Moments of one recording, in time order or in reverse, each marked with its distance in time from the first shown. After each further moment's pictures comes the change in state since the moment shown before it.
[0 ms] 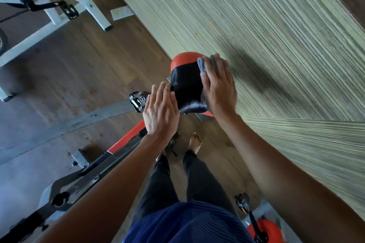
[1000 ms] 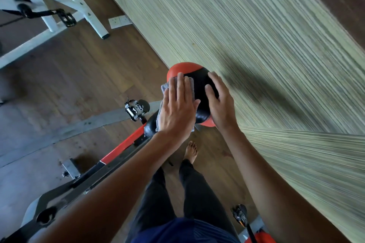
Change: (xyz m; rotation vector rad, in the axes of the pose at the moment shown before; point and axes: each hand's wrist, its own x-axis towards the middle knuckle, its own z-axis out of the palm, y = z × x) left_hand 0.019 0.041 0.005 0.194 -0.231 0.276; right_hand -0.006 0.002 -0.018 0.624 -0.102 0.194
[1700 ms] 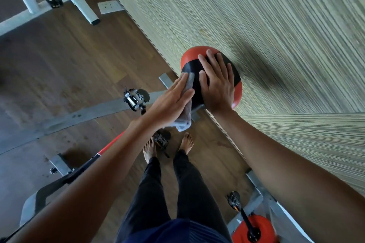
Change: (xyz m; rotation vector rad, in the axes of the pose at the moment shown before) left_hand -0.019 -0.083 -0.030 -0.695 -0.357 0.025; right_hand 0.000 -0.003 0.066 -0.672 0.207 -0.308
